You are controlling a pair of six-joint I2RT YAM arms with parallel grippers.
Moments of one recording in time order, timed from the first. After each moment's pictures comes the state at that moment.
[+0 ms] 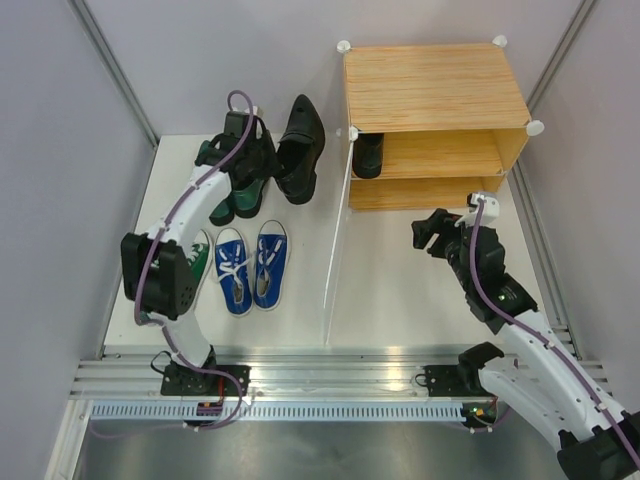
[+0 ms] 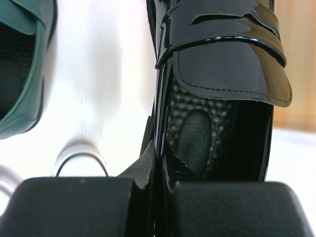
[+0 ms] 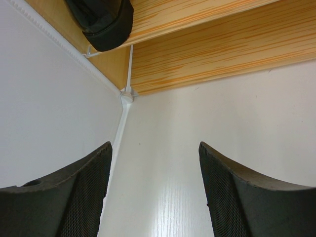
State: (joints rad) left arm -0.29 1.81 1.64 -0.51 0.13 -0.53; right arm 0.41 0.74 0.63 -0.16 0.25 0.48
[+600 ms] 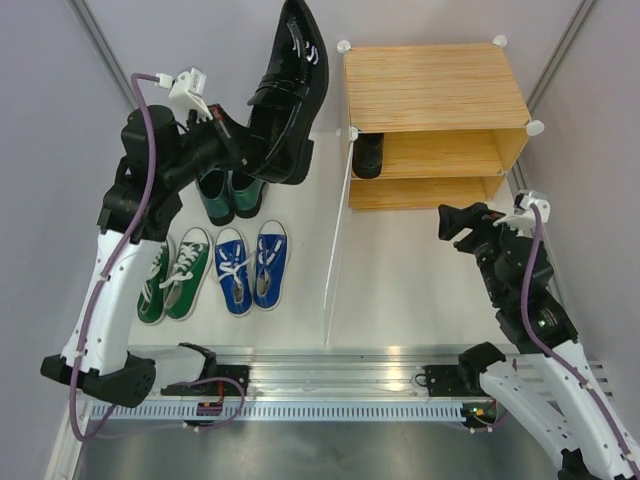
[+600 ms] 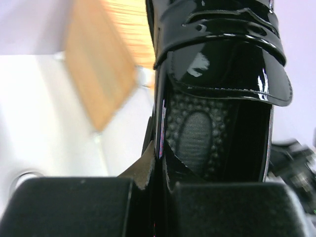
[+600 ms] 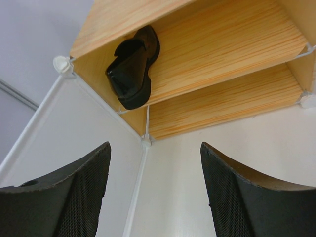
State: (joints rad) left arm -0.32 1.26 1.71 -0.60 0.28 -0.52; right arm 0.41 0.58 0.81 -0.30 0.33 0.49
